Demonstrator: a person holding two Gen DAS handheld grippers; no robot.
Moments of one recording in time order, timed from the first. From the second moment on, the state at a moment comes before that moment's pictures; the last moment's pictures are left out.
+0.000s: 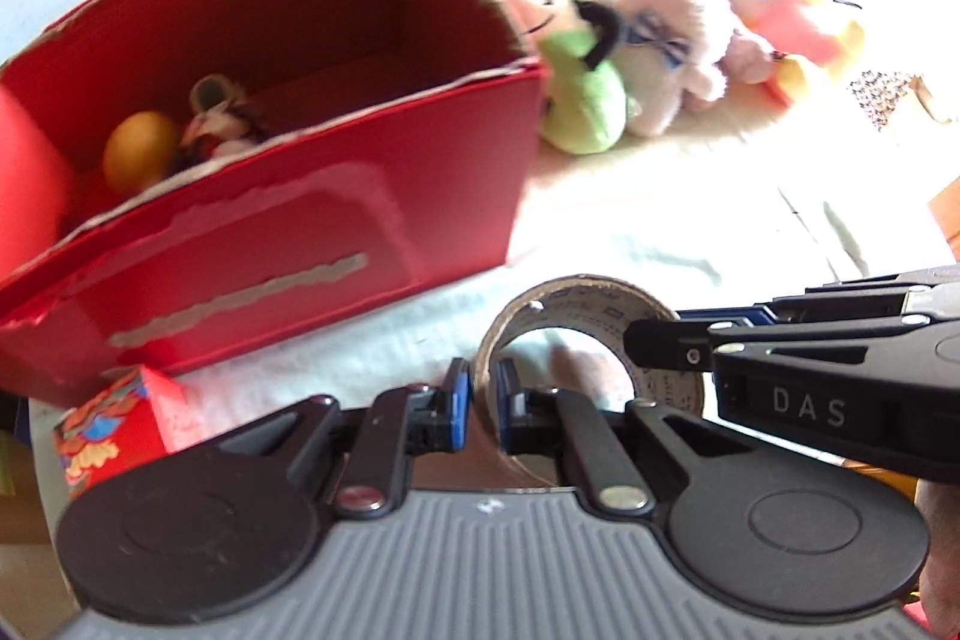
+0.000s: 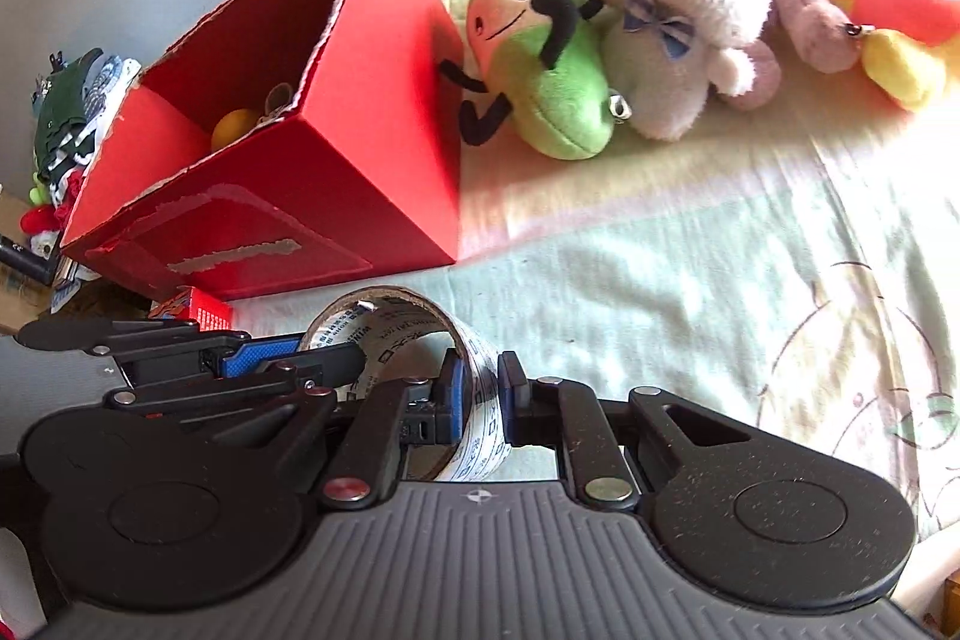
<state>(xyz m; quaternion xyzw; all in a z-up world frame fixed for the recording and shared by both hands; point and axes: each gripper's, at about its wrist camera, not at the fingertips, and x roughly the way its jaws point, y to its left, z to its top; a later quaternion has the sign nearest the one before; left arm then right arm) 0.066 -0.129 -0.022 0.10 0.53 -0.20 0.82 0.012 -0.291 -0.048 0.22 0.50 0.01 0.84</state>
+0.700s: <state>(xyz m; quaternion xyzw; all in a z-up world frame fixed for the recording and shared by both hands) 0.071 -0.191 0.040 0.13 0.46 -0.25 0.84 0.003 -0.329 0.009 0.22 0.41 -0.04 0.88</state>
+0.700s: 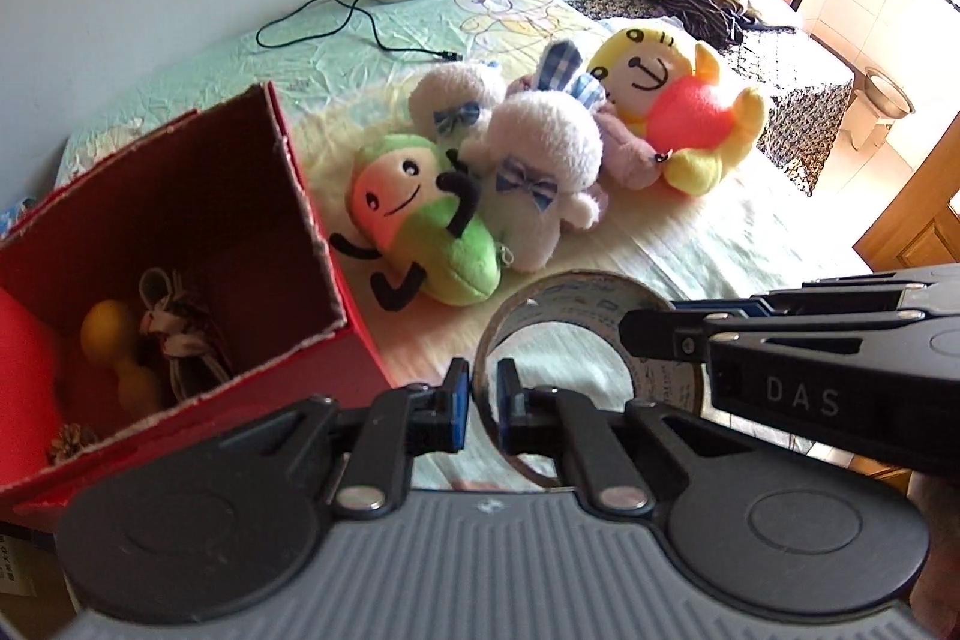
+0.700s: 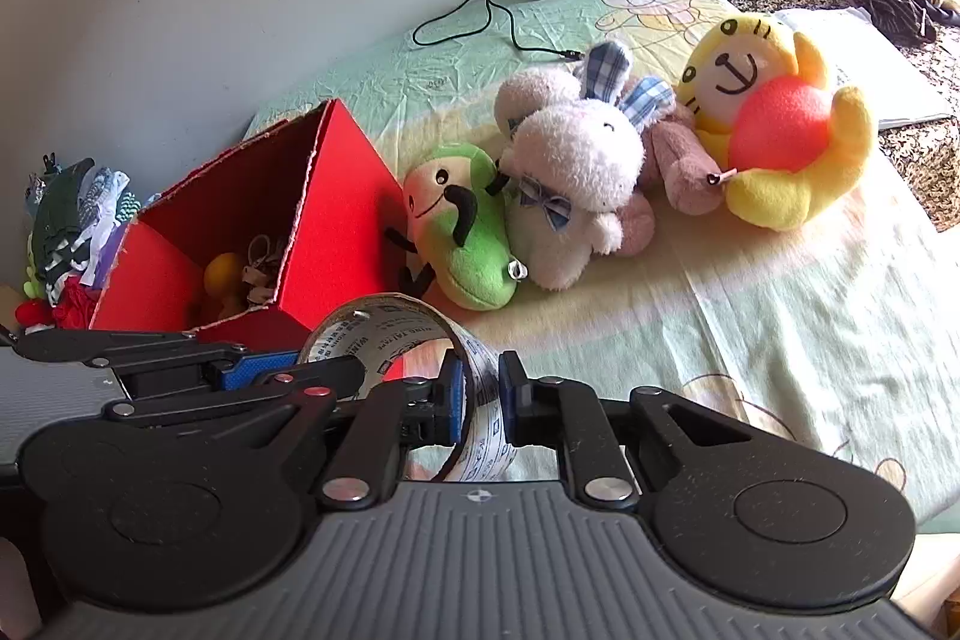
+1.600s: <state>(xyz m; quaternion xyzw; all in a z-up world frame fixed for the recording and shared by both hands) 0.150 -0.102 0.128 0.12 0.36 -0.15 0.91 0.131 -0.261 0.083 0.16 0.33 0.08 0.93</state>
